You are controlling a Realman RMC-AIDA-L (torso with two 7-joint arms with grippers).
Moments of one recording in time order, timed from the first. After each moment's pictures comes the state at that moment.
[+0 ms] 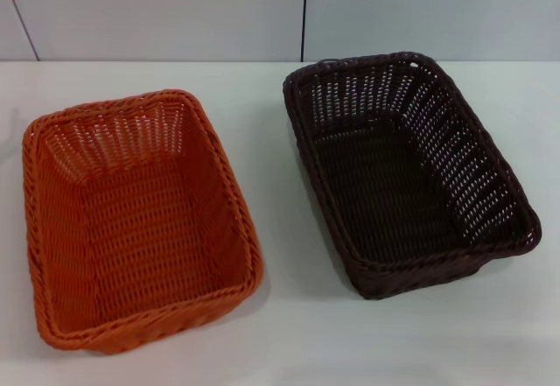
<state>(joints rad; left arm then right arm) -0.21 -2.06 -1.74 -0.71 2.89 0.97 -0.21 0.33 2.08 -1.63 -0.72 0.60 -1.01 -0.17</state>
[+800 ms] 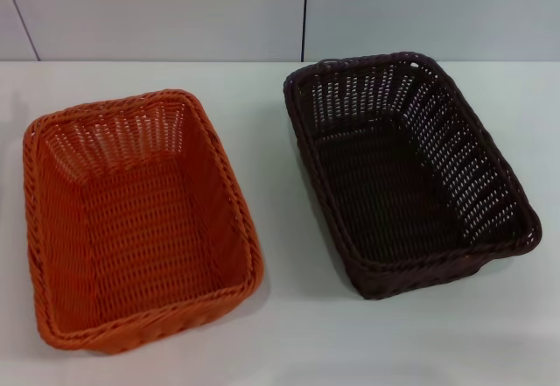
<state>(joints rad) -0.03 -2.05 -1.74 -1.39 2.89 0.23 -0.20 0.34 2.08 -1.62 -0.71 0.60 -1.01 -0.17</state>
